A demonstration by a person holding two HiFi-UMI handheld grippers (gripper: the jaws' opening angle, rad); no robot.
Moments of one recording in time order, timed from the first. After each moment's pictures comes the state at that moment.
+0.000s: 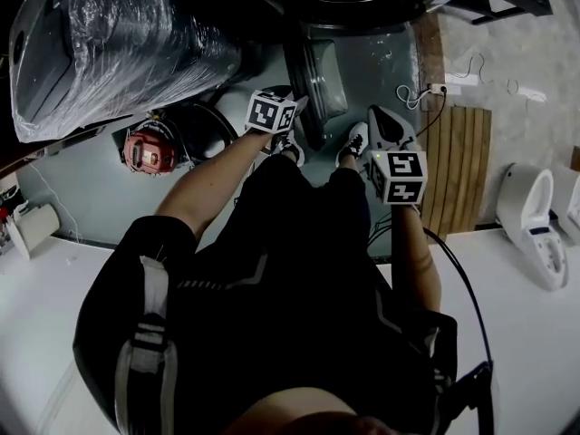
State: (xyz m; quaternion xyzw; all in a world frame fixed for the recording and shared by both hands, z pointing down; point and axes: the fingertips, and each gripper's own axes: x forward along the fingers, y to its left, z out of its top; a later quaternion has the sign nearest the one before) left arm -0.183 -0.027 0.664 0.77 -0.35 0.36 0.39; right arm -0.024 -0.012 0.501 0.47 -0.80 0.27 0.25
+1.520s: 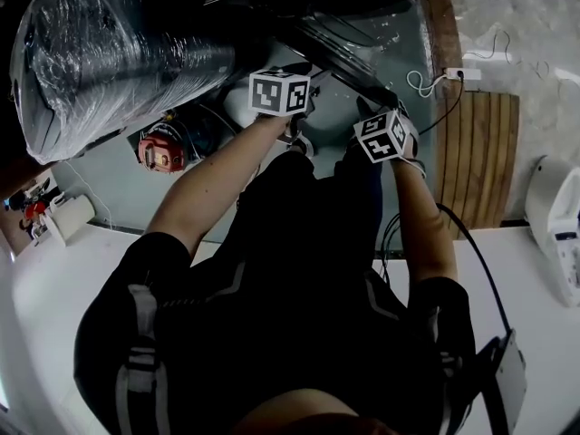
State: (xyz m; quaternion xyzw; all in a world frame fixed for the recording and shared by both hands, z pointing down) left arm -0.040 -0.111 0.654 0.75 -0.36 0.33 0.43; right arm 0.050 -0.047 0.707 0.34 -0.81 0.24 0.41
